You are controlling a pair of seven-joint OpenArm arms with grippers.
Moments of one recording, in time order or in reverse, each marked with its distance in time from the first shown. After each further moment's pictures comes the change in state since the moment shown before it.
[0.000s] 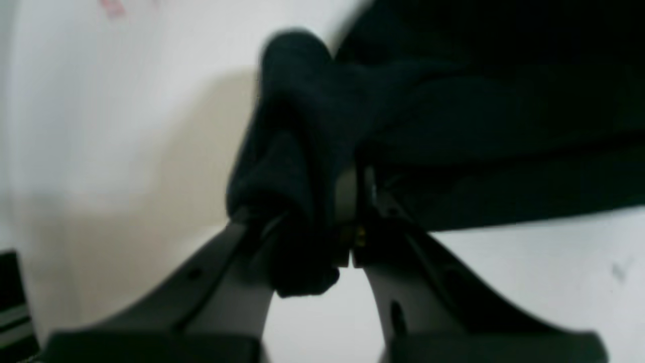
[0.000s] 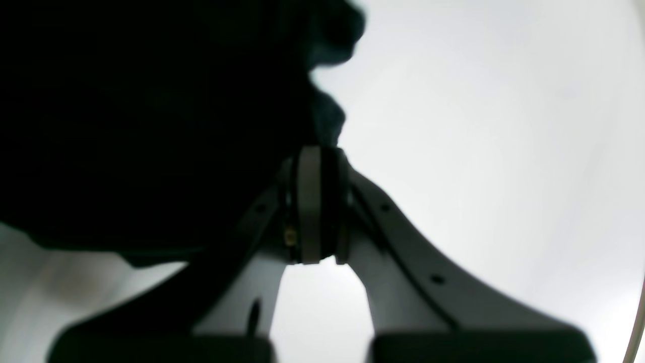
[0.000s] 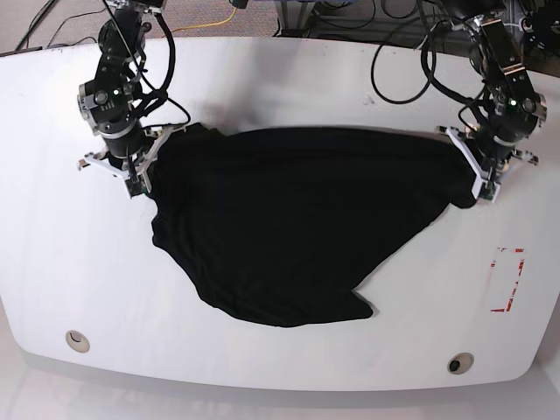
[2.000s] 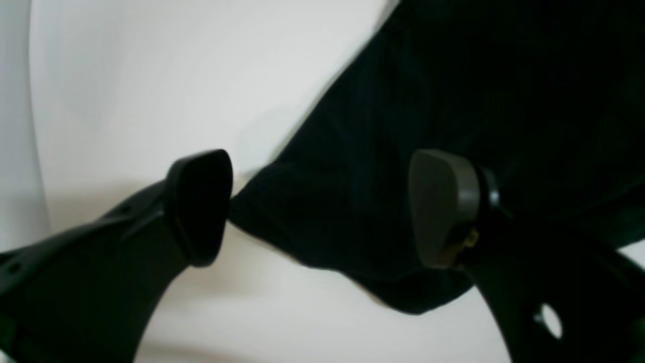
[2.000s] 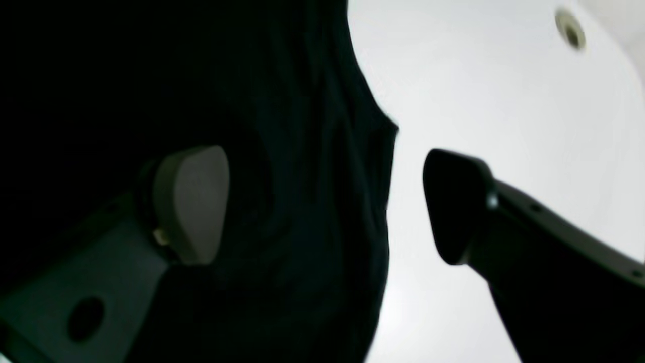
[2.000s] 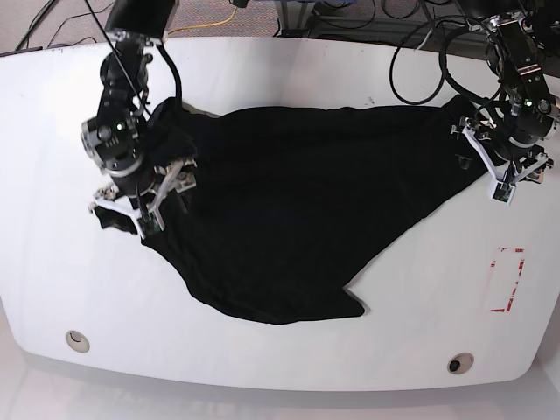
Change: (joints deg) left arm 0.2 -5.3 -1.4 -0.2 -2.4 0.1 0.8; right arm 11.2 0.4 -3.7 -5.2 0.2 2.6 1.8
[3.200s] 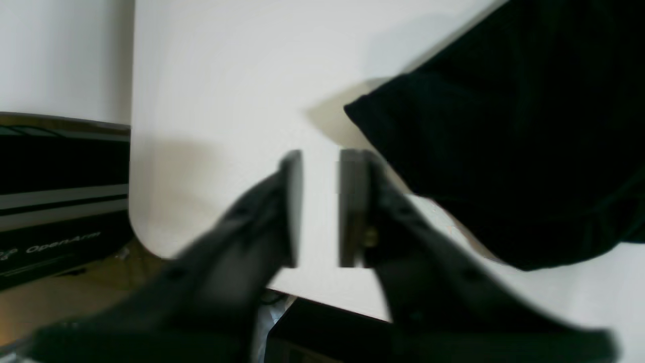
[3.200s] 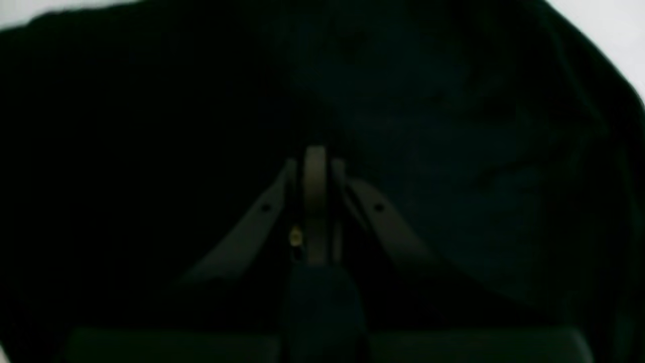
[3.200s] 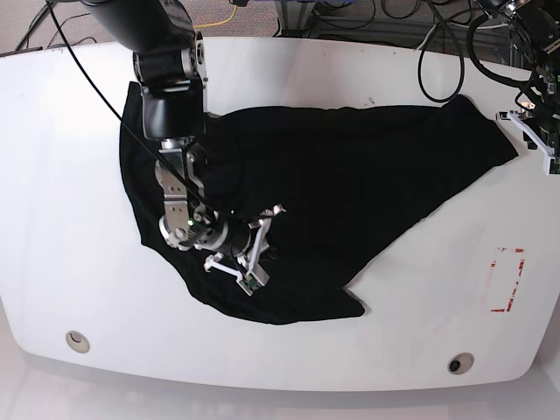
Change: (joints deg) left arm 3.3 0.0 -16.1 0.0 0.2 0.2 0.2; right arm 26.4 -6.3 -16.5 -43.6 11.0 7.0 8.2
